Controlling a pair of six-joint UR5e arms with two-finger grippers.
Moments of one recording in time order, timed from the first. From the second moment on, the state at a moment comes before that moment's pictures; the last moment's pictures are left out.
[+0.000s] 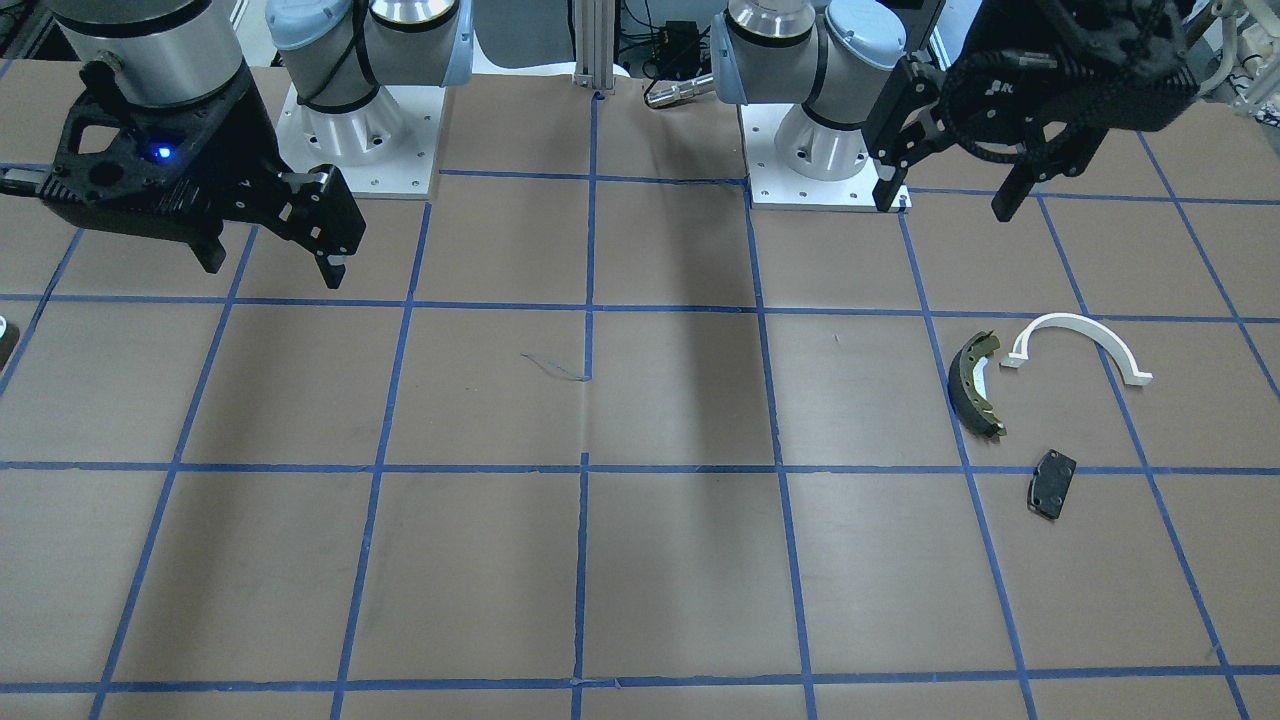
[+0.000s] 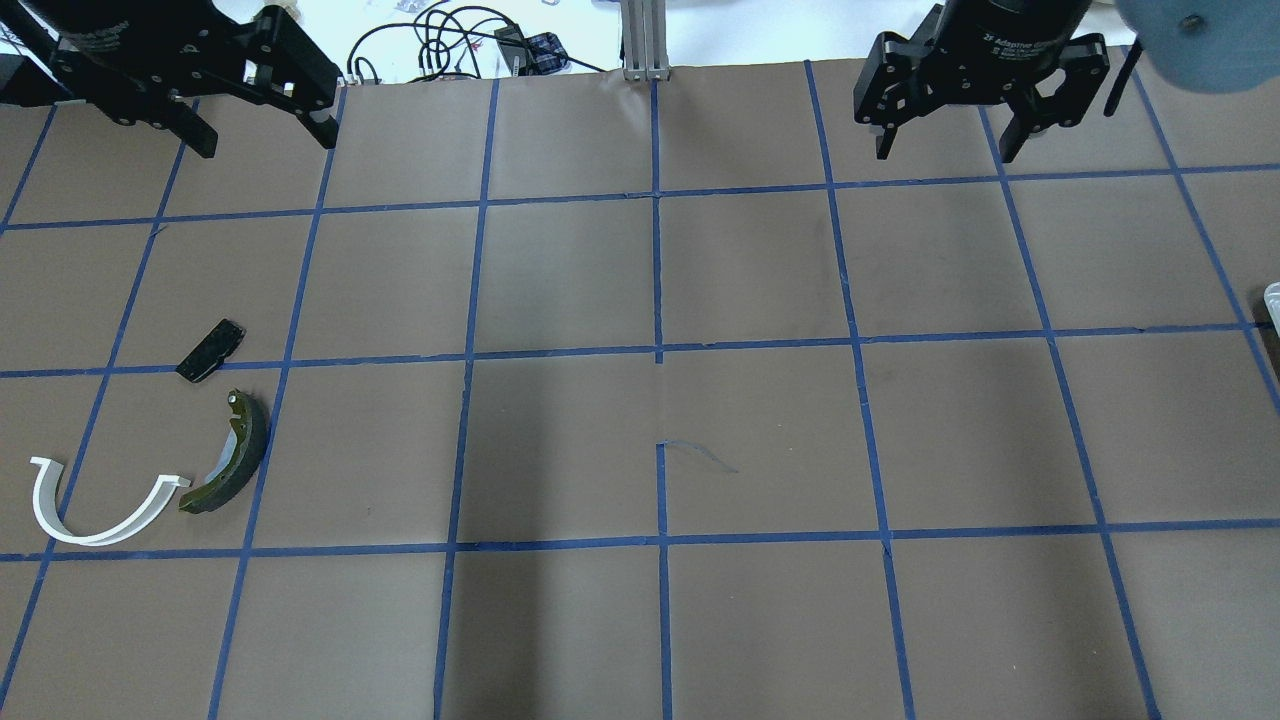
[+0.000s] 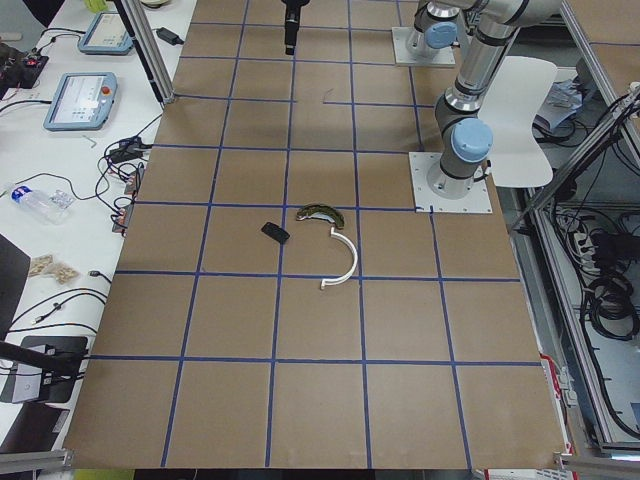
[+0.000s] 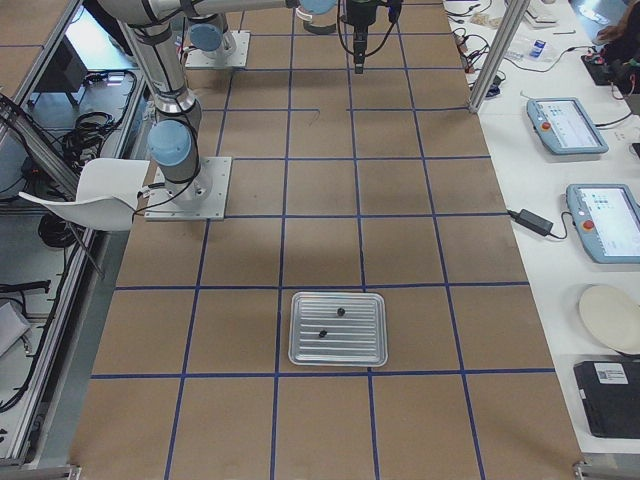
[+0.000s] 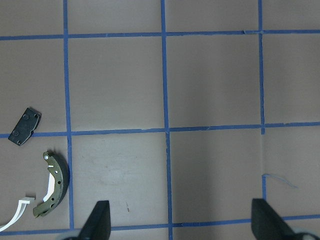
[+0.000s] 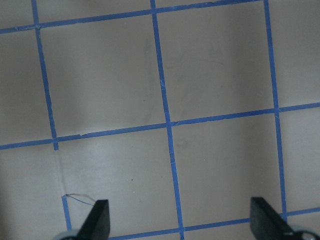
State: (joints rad) left arm -1.50 -1.61 -1.35 -1.65 1.52 0.10; right arm 1.61 -1.50 1.42 -1.57 -1.61 0.15
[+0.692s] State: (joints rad) left arm -1.50 -1.71 -1.44 -1.54 1.58 0.13; right arm 1.51 -1.50 1.42 -1.59 -1.61 -0.11
